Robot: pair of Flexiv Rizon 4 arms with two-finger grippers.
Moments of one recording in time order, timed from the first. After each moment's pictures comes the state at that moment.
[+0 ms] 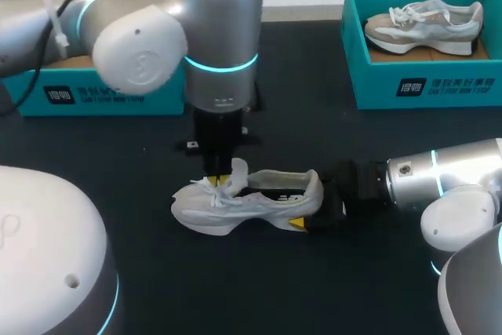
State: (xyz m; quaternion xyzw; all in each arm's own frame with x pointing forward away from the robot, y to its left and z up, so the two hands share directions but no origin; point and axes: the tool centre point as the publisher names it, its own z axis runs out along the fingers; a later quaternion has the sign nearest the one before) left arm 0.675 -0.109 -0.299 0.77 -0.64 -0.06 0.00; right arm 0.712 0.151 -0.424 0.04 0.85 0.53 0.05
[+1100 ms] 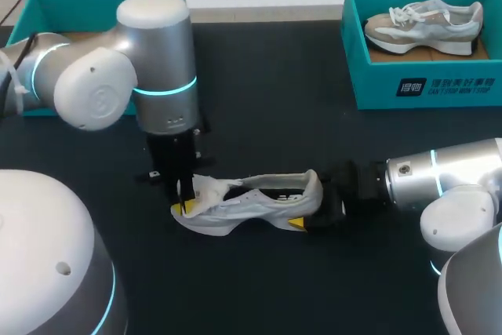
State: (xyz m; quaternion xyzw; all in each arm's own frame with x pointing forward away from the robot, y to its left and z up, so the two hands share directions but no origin) left arm 0.667 -0.045 -0.376 0.82 -0.55 -0.11 0.08; right arm 0.712 0.152 -0.424 0.04 0.85 0.53 0.05
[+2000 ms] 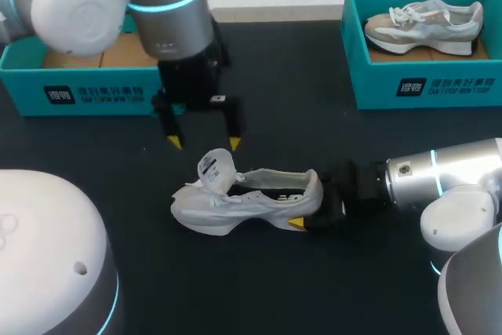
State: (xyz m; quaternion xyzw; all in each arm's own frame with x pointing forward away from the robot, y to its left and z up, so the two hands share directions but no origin) left arm 0.704 -0.105 -0.228 0.63 -0.77 0.00 0.08; right arm 0.712 0.152 -0.424 0.04 0.85 0.53 0.05
